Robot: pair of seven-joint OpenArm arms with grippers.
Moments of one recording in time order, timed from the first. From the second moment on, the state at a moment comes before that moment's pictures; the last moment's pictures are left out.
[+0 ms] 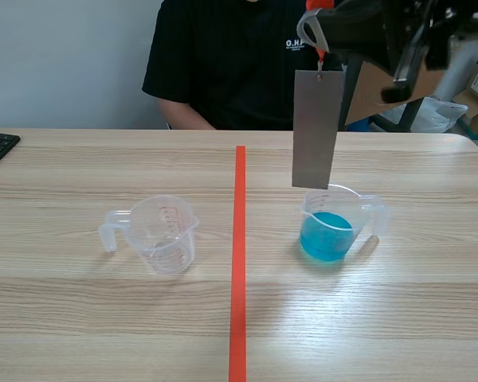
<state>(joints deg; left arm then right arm) 53.5 -19.8 -8.7 71.2 -14.0 -19.3 -11.7 12.6 42.5 -8.7 114.3 41.1 43.8 -28.7</state>
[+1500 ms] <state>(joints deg) 53.5 -19.7 -8.7 71.2 -14.0 -19.3 -9.9 7.2 56.2 -8.7 105.6 41.9 45.5 -11.2</state>
